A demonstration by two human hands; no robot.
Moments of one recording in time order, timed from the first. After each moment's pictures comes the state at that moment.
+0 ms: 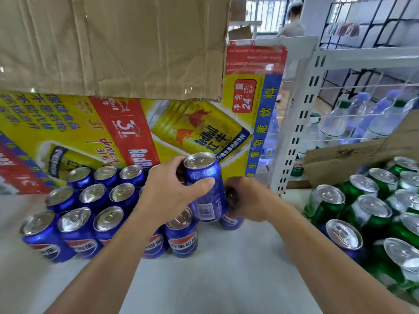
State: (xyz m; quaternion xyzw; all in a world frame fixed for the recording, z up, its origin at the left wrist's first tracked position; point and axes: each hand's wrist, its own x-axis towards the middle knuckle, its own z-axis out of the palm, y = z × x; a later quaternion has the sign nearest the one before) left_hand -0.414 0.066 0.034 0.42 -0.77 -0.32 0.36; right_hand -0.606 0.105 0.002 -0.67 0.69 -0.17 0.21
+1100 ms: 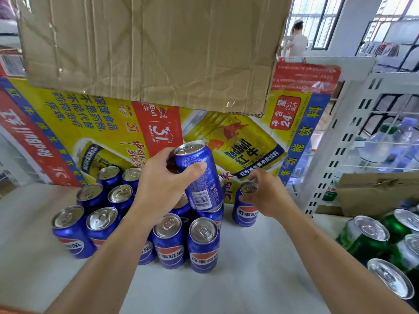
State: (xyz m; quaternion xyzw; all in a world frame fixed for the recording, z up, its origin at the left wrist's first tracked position) left_hand -0.374 0.037 0.046 0.44 -0.65 -0.38 0.50; right_hand -0.596 0.051 0.006 -0.57 0.76 -0.25 0.19
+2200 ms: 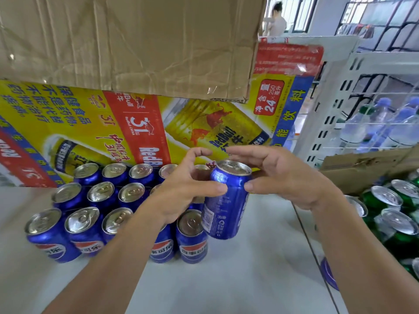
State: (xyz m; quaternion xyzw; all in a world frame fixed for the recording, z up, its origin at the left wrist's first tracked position) left_hand -0.410 0.039 0.034 0.26 -0.59 -0.70 0.31; right_hand -0.612 0.105 0.066 -0.62 0.46 -0.41 0.49
